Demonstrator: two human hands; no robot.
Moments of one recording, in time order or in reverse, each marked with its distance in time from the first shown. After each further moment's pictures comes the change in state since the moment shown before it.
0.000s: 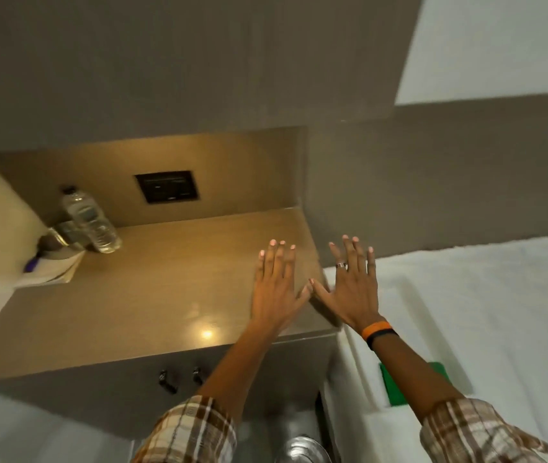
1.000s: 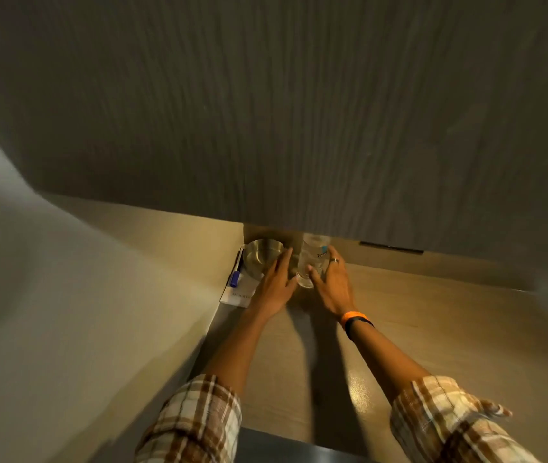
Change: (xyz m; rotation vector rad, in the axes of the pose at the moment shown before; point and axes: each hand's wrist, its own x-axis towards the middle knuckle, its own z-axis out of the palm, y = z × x) left_hand -0.008 -0.520 -0.085 -0.592 -0.107 -0.463; right_hand 0.178 -0.520 0.143 0.632 -0.282 -0.044
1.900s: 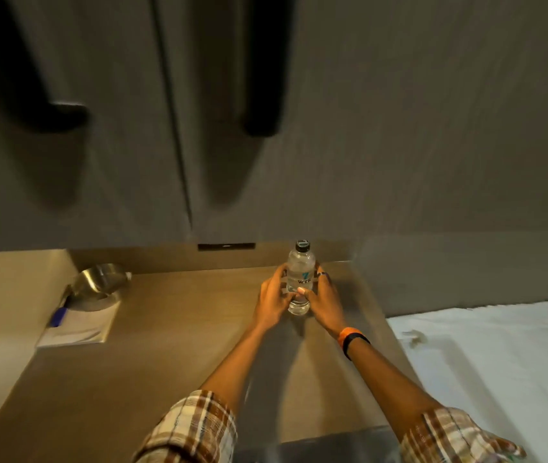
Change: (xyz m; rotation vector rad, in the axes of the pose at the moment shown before) left_hand -0.013 0.245 0.233 -0.391 -0.098 0.396; right_hand -0.098 0.194 -0.247 0.276 0.192 0.191
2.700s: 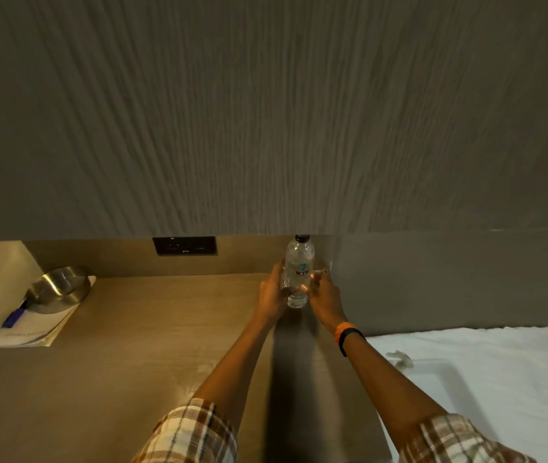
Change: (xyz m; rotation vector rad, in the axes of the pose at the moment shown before) left_hand 0.062 0.020 0.113 0.089 0.094 -0.101; right_hand 0.069 0.085 -0.083 0.048 0.010 0.055
